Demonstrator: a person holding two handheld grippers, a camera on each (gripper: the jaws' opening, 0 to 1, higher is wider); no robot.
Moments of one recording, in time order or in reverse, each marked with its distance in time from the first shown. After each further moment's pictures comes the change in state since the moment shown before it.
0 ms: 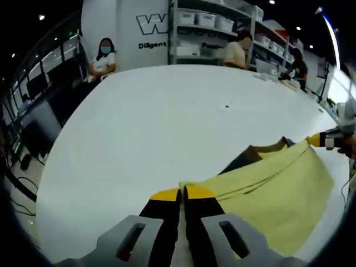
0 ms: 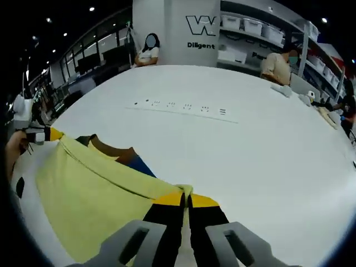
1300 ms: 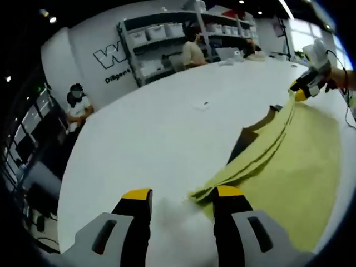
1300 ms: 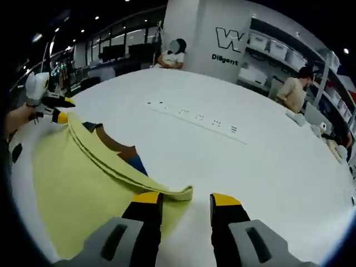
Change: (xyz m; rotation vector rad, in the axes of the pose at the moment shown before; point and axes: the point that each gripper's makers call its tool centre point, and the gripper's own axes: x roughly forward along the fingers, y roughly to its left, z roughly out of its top) left arm 0.005 0.007 0.021 0.306 -0.142 -0.052; right arm 0.011 -0.007 0.022 -0.145 -0.089 0.046
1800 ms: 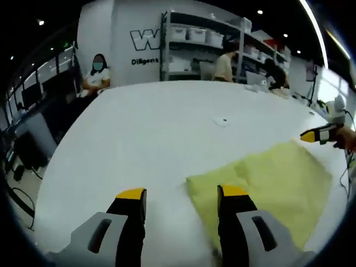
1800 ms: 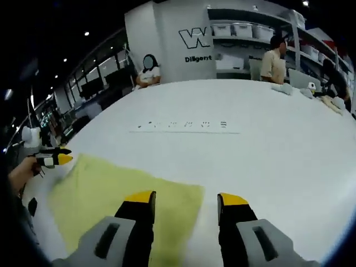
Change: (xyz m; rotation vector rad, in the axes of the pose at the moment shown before) left arm -0.016 0.005 0.002 -0.277 -0.008 -0.007; right arm -0.019 0.009 0.007 0.284 -0.057 0.045
